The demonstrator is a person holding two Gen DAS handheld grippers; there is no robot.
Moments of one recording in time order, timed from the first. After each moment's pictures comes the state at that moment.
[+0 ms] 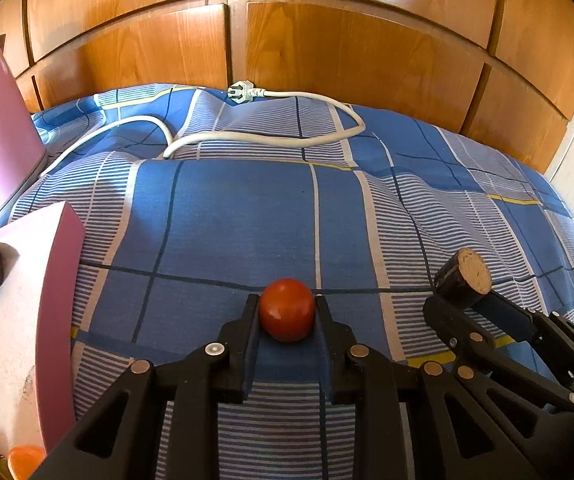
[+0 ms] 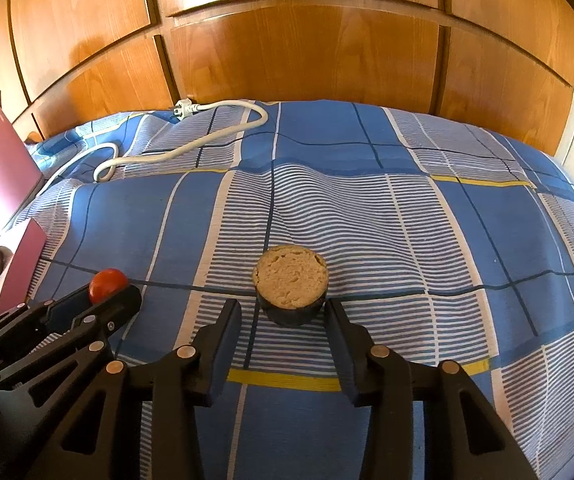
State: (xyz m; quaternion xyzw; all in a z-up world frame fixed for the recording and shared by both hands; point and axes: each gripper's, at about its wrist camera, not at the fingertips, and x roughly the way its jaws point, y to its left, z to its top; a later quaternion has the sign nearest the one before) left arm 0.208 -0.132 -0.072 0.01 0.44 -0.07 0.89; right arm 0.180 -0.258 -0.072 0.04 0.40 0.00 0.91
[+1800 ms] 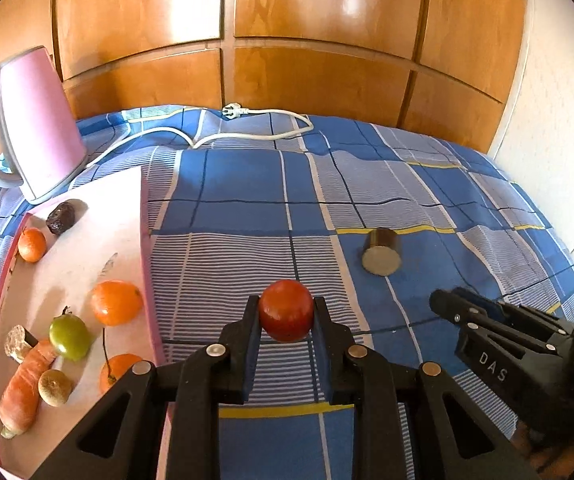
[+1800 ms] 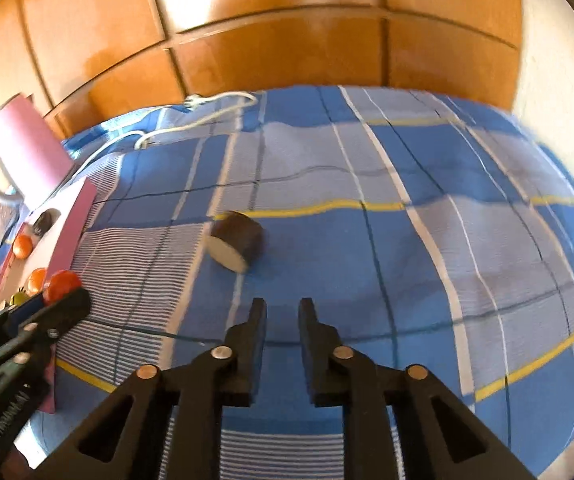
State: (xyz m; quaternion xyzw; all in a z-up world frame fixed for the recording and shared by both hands) left arm 0.062 -0.100 -0.019 0.02 0.41 -0.12 0.90; right arm 0.049 -0.268 -0.059 0.09 0.41 -0.02 0.91
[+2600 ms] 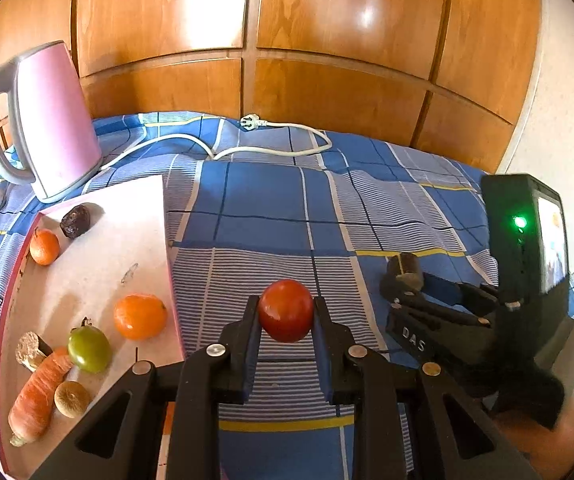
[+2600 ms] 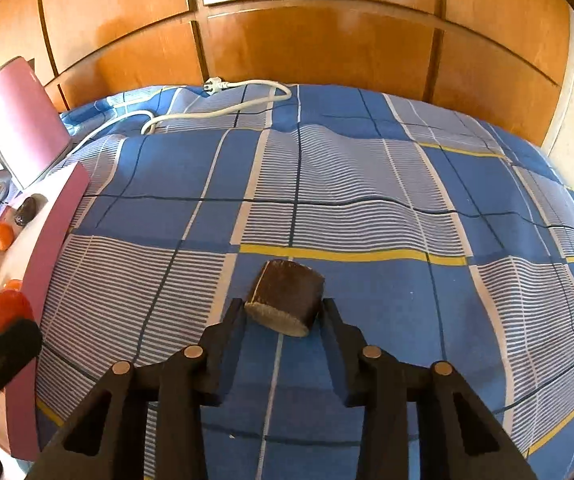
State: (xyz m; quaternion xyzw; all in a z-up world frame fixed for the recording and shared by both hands) left arm 0.070 -0.082 -0.010 0.00 0.40 -0.11 0.91; right arm 0.106 -0.229 -0.068 0.02 0.42 0.00 0.91
